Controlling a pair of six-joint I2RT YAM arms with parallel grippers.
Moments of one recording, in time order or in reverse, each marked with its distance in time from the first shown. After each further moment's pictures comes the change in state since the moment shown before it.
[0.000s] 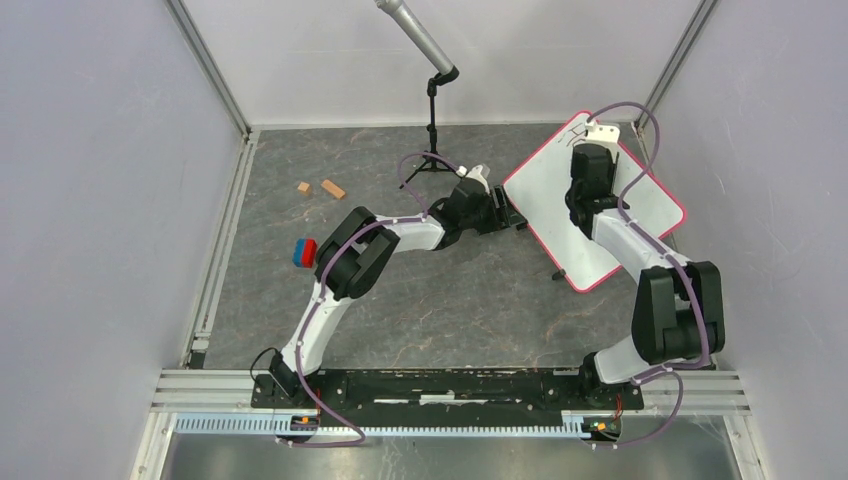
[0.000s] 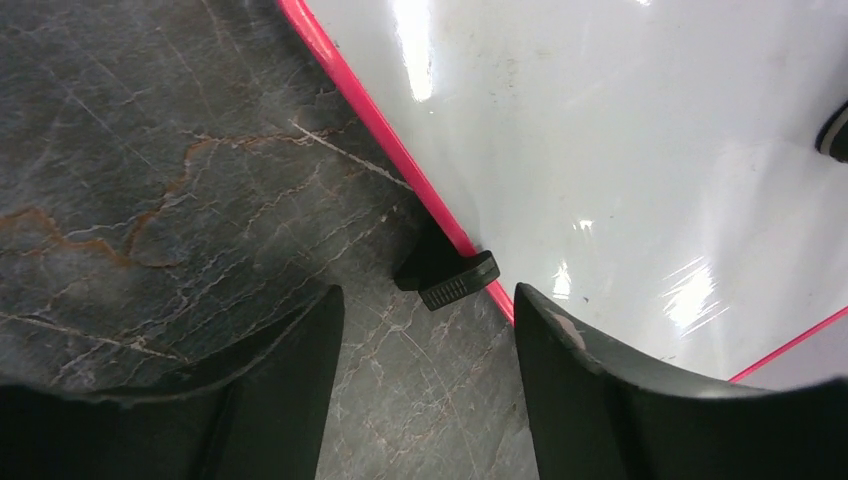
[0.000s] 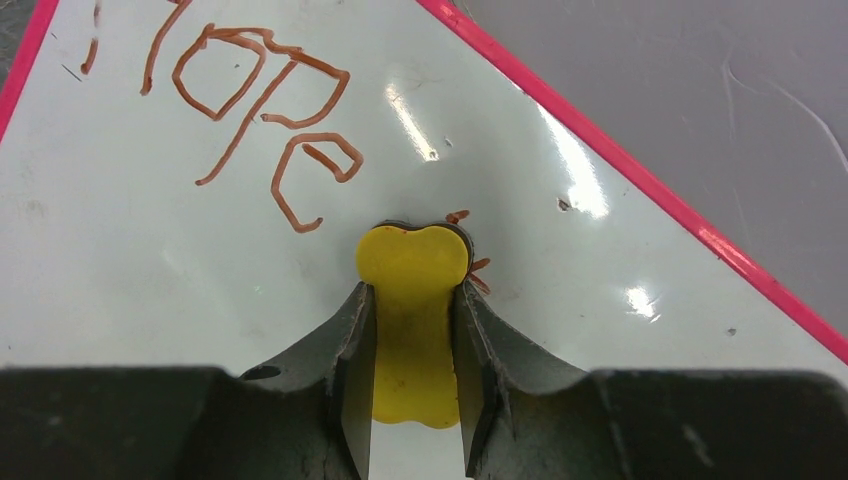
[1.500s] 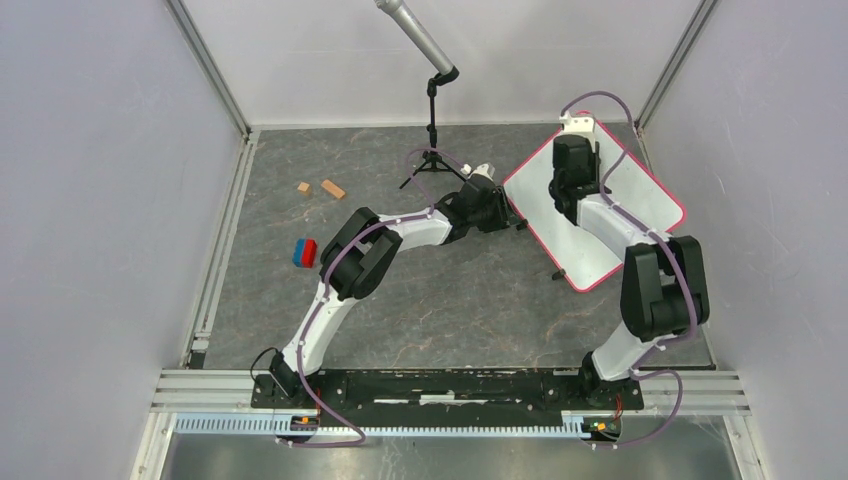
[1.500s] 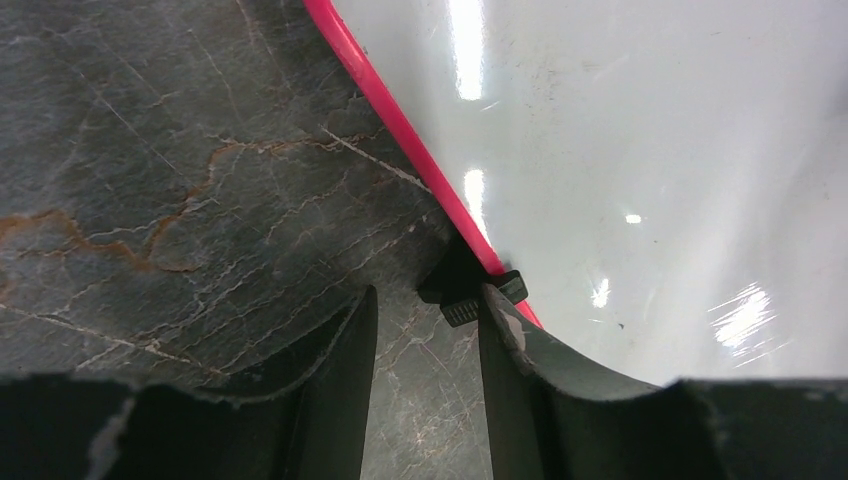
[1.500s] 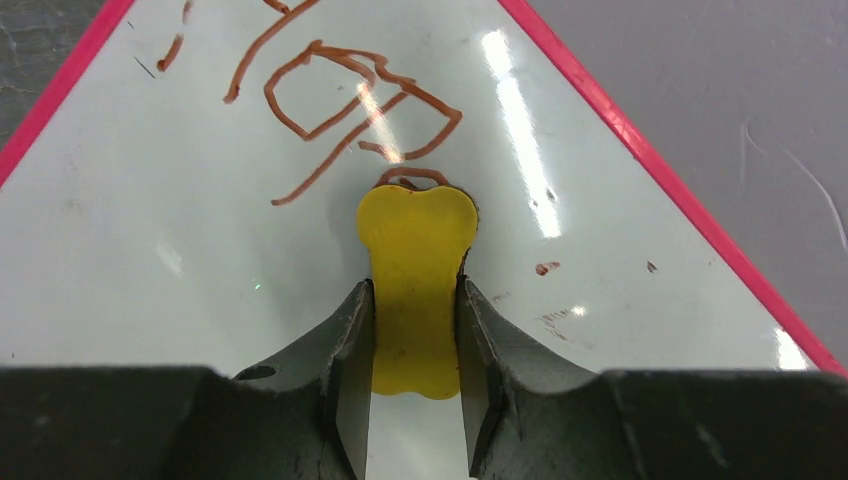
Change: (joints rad) left arm -0.023 0.030 0.122 -0.199 -0.072 0.037; right arm 0.051 0.118 0.102 -0.023 0.050 -0.103
